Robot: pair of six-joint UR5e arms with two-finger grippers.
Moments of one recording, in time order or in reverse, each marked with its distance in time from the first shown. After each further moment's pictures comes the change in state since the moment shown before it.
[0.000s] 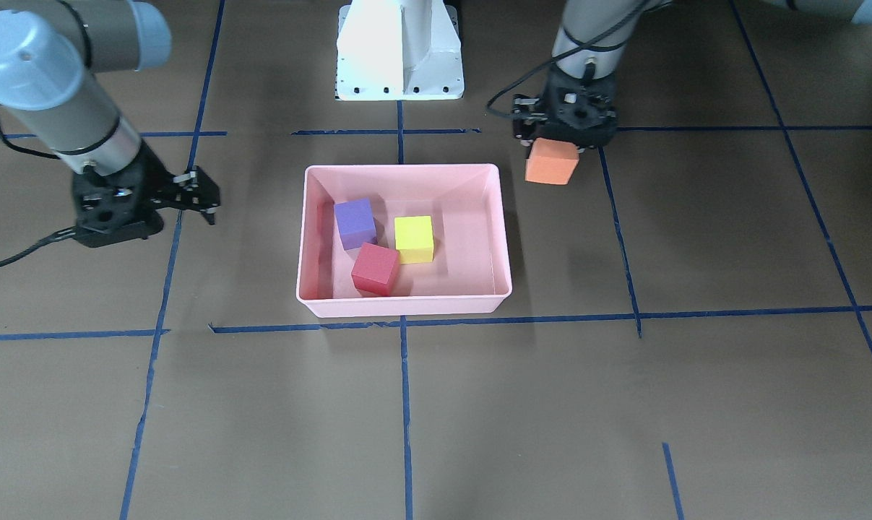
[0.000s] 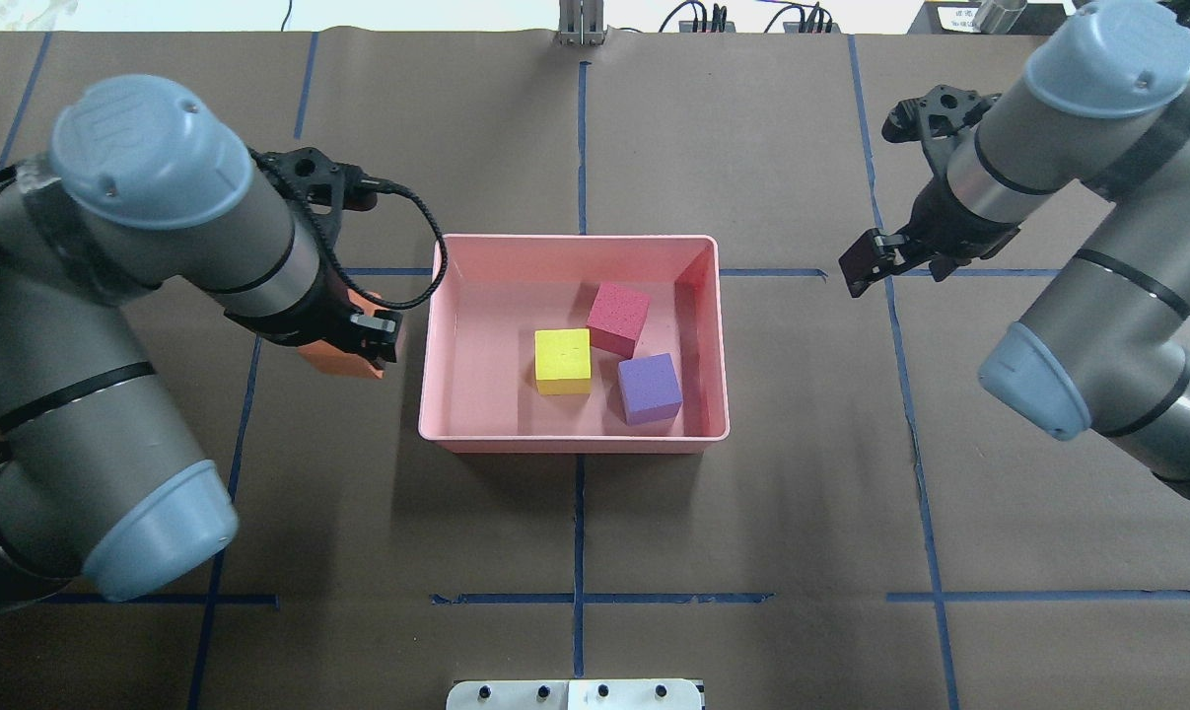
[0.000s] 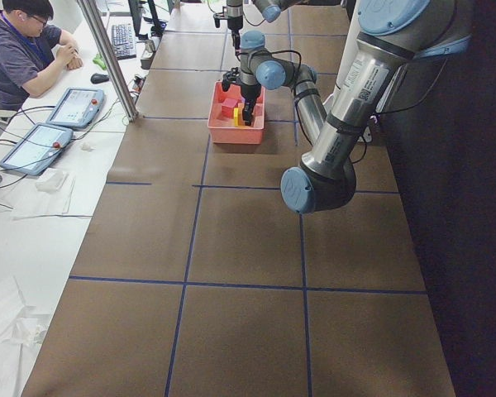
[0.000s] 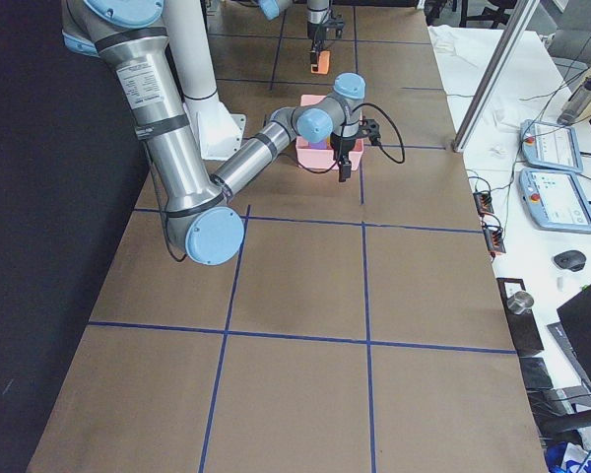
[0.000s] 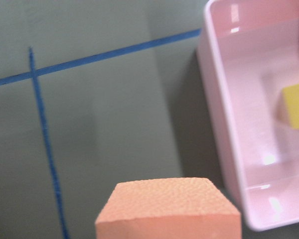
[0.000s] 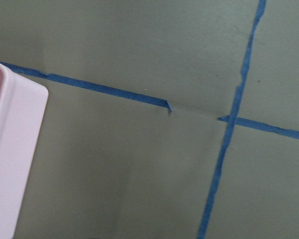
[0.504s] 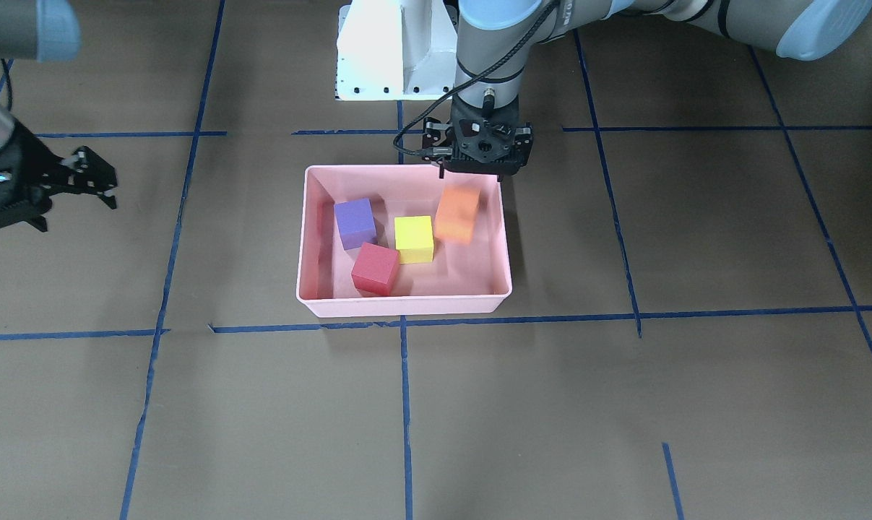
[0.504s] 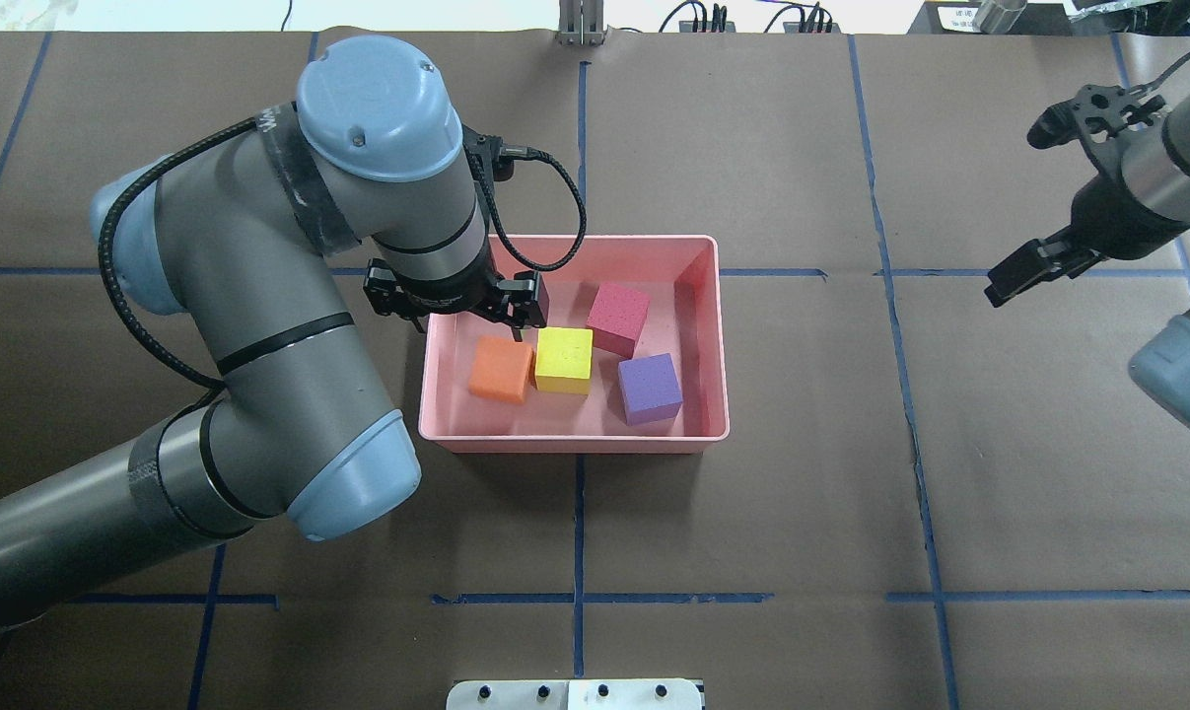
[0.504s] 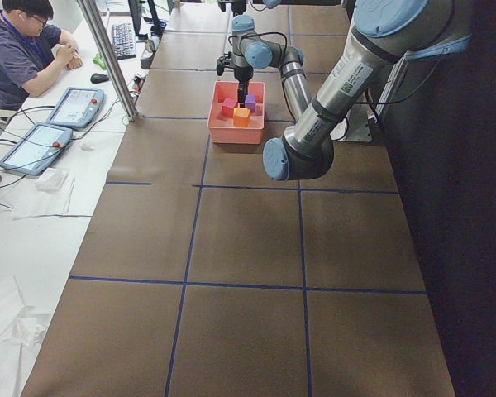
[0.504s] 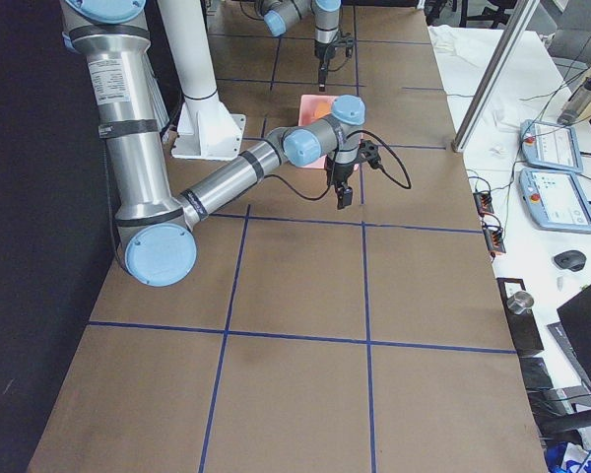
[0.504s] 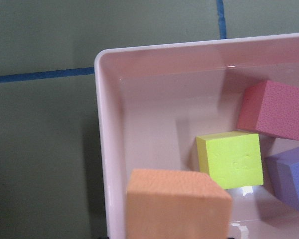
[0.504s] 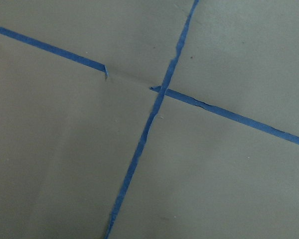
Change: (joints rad) left arm 0.028 -0.187 0.184 0.002 0.005 -0.082; right arm 0.149 -0.192 0.066 0.006 0.070 -0.310
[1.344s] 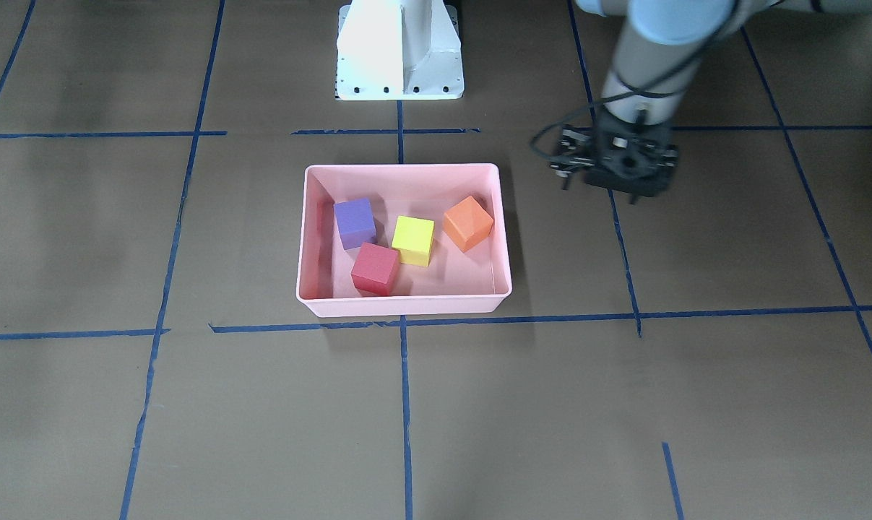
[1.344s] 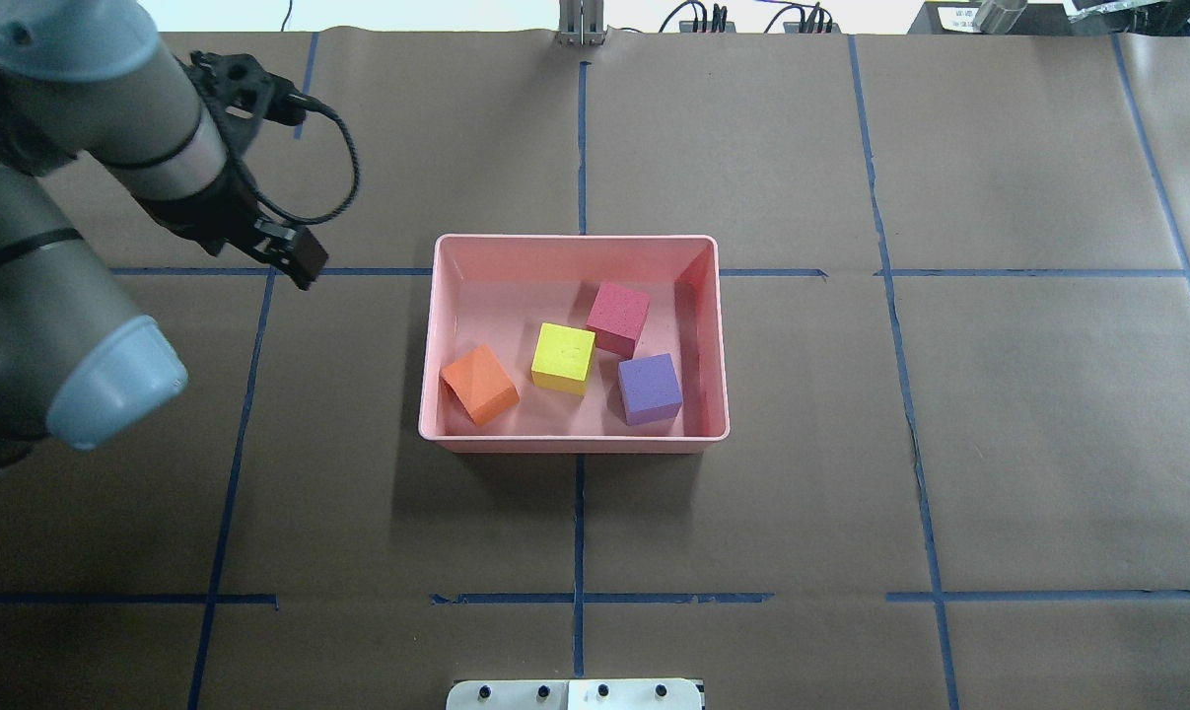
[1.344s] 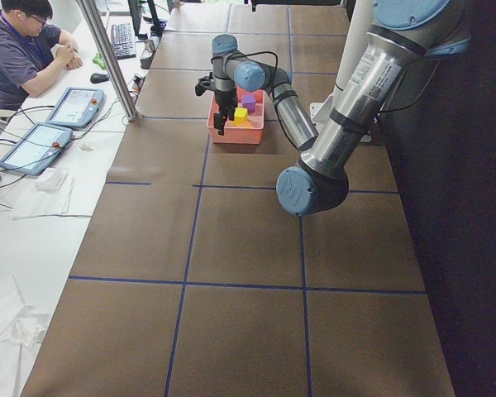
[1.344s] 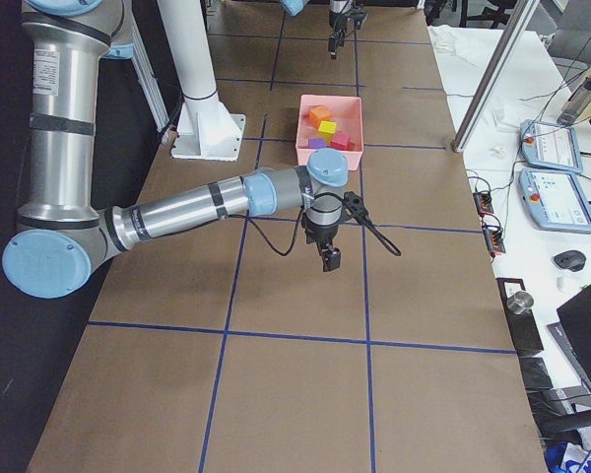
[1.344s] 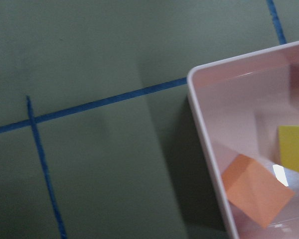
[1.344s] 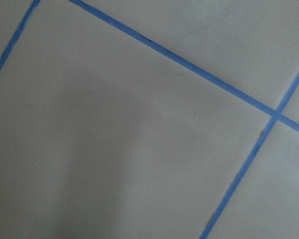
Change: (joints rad) left arm -0.301 0.332 -0.150 0.011 -0.108 0.611; right arm 0.314 -0.288 0.004 -0.003 0.039 -0.536
